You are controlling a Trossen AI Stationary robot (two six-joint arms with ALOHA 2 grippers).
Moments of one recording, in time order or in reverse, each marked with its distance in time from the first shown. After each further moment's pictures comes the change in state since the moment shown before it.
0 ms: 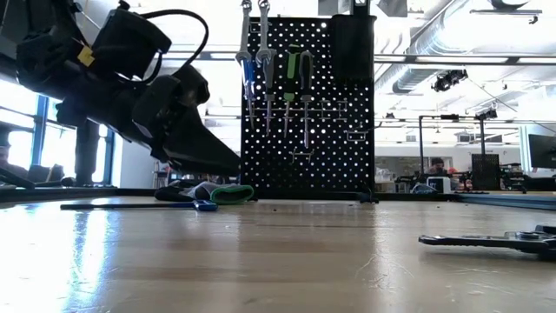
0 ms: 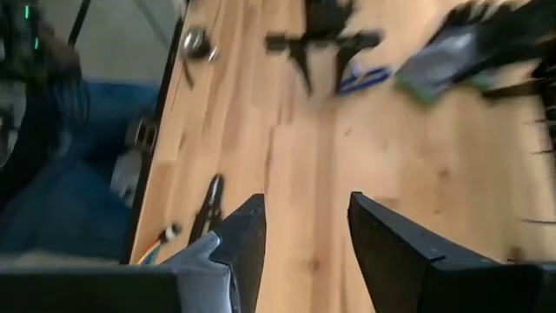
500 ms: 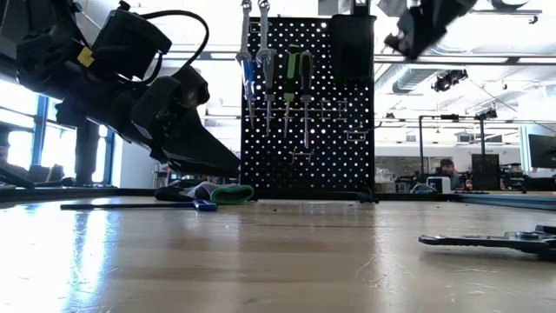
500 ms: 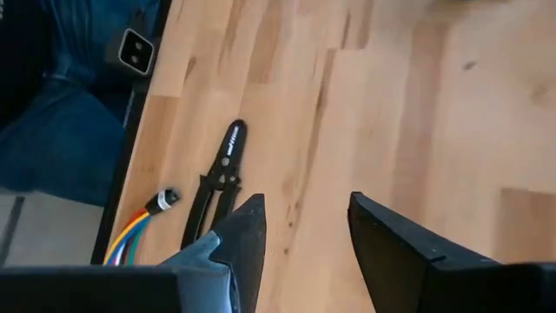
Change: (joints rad) left arm 0.000 0.000 0.000 -0.007 -0.001 -0.001; right arm 0.234 0.001 -0.673 0.540 -0.013 0.100
